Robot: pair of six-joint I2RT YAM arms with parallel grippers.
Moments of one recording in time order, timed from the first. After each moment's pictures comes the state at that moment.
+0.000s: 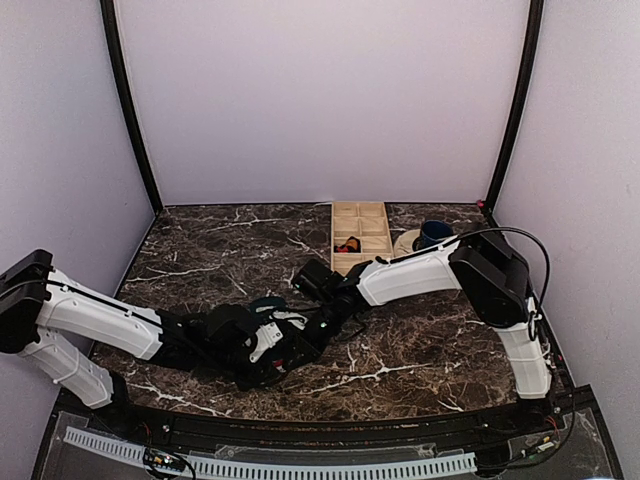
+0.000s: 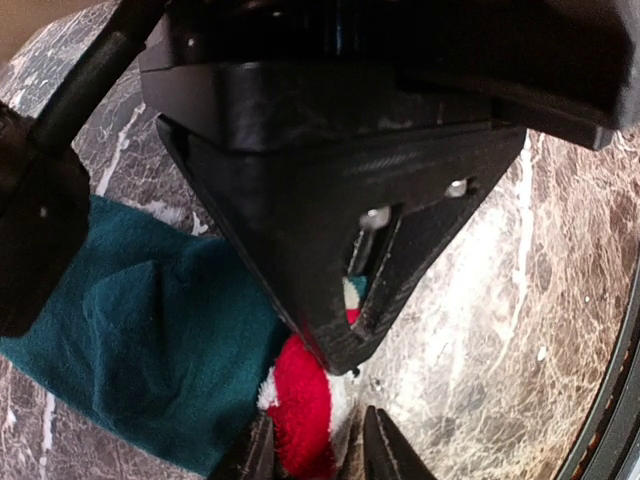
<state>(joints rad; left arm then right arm) -1.09 1.42 0.55 -0.05 -0.04 -0.08 1.03 2.22 1.51 -0.42 -0.72 0.02</state>
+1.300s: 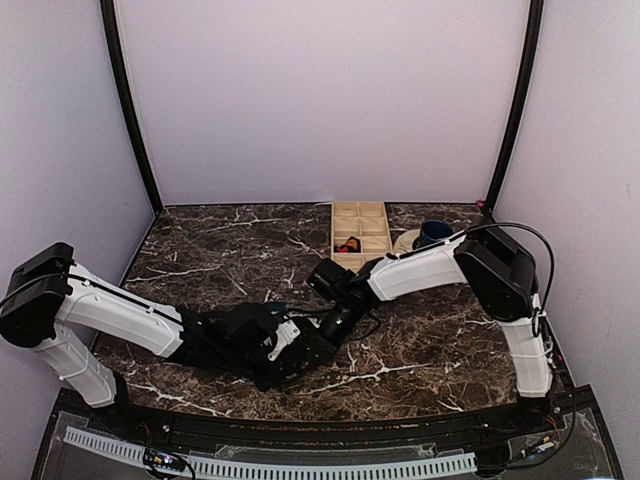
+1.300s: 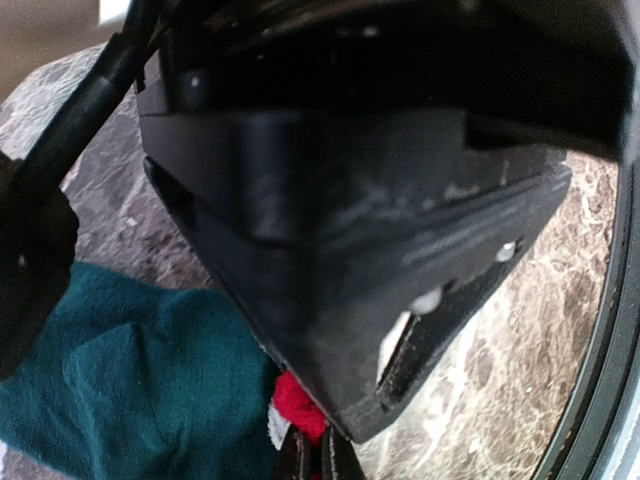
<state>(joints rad) -1.13 1.56 0.65 -0.03 0.02 -0.19 0.98 2.20 1.45 -0.49 -0.85 -0.01</state>
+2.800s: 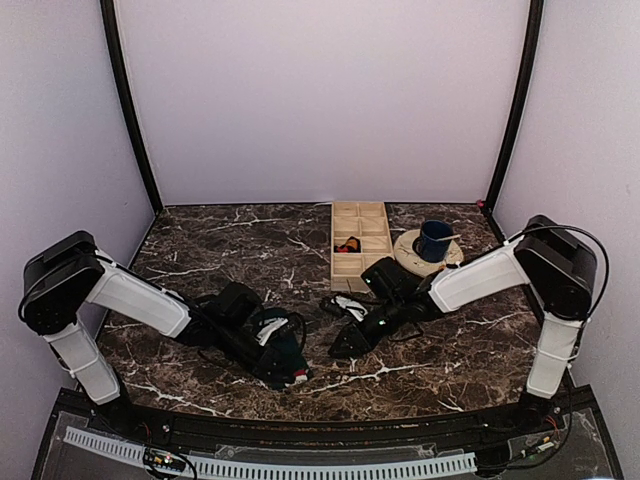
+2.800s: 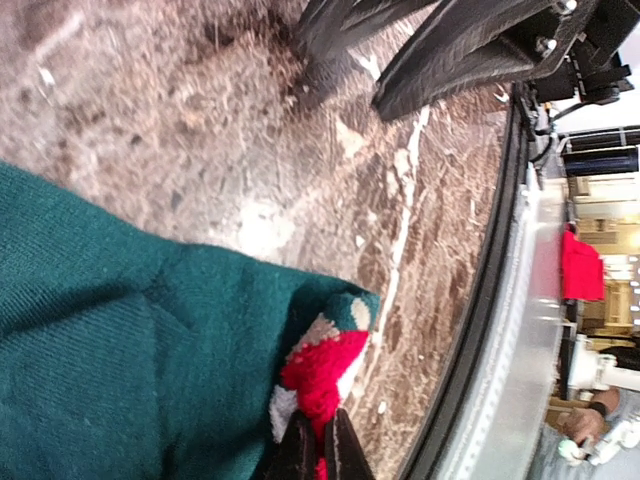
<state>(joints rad) -0.87 1.67 0.63 0.05 0.65 -0.39 0.87 1.88 0.95 -0.03 -0.65 0.17</state>
